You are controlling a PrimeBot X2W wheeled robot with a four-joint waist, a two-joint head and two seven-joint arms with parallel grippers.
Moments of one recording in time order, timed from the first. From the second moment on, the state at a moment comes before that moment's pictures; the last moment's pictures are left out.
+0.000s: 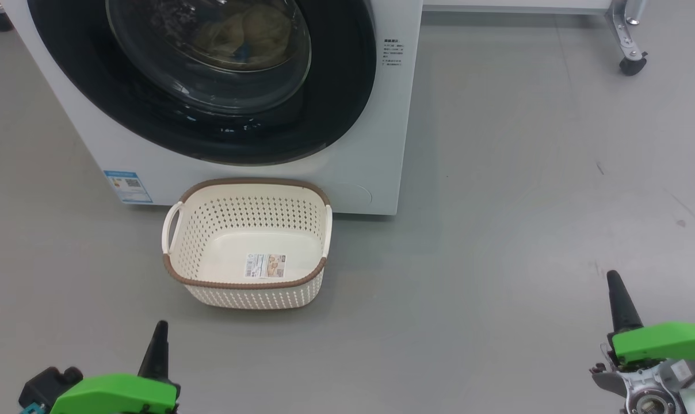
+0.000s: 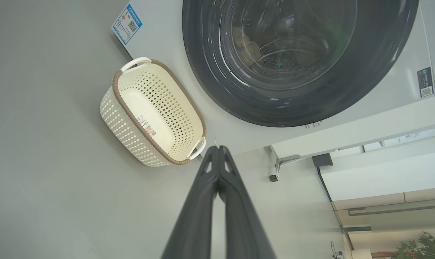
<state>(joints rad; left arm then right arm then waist) -0.04 0.10 -0.10 0.26 -1.13 -0.13 -0.06 -0.05 -0.03 -0.13 0.32 1.03 0.13 -0.03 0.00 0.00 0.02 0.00</state>
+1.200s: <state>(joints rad) -0.05 0.07 0.00 0.27 -1.49 -0.13 0.05 -0.05 -0.03 -0.13 0.29 1.44 0.13 0.07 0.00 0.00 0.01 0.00</state>
